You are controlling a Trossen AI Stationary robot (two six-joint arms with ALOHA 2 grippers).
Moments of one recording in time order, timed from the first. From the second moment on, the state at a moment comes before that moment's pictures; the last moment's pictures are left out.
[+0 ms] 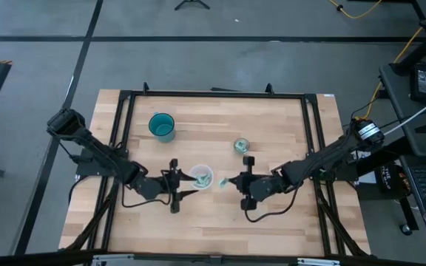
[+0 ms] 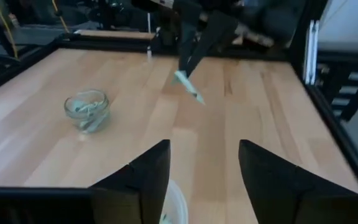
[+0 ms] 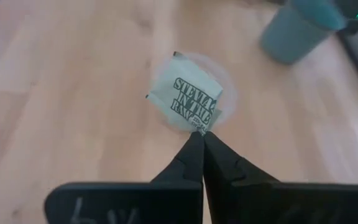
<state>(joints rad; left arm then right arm) -0.57 1.37 0.66 0.31 -0.66 -0.30 0.46 1.55 0.97 -0.16 0.54 0.11</state>
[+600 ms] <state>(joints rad) -0.33 1.37 0.66 0.39 -0.39 -0.36 0.37 1.55 0.97 -0.05 0.62 -0.14</state>
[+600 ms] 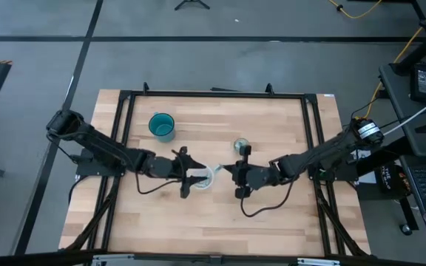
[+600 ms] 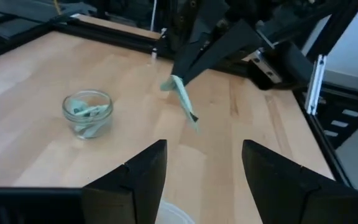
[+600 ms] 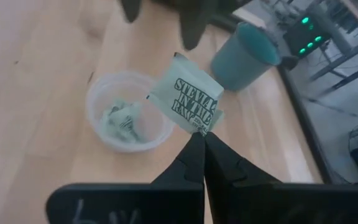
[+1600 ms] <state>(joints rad) -0.16 1.37 0.66 0.47 -0.29 -0.22 0.26 1.55 0.98 0.14 0.52 -0.34</state>
